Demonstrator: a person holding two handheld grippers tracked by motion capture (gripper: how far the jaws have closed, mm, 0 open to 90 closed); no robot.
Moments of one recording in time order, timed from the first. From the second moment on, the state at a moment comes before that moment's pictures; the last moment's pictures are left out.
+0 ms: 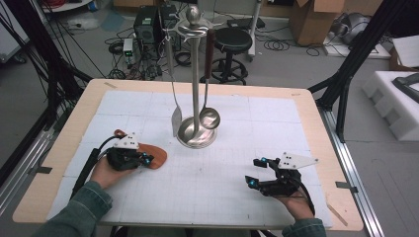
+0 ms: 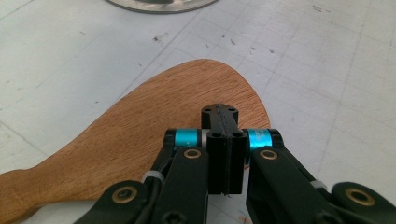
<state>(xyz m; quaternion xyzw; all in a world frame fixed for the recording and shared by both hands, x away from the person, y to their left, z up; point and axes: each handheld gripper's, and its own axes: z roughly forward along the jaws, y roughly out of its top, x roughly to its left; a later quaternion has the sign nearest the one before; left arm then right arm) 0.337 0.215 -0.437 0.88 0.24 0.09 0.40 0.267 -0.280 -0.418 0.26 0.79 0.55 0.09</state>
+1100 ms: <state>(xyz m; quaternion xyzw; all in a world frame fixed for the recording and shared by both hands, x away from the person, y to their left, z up) 0.337 0.237 -0.437 0.88 0.25 0.10 0.38 0.261 -0.283 -0.415 0.26 0.78 0.55 0.09</state>
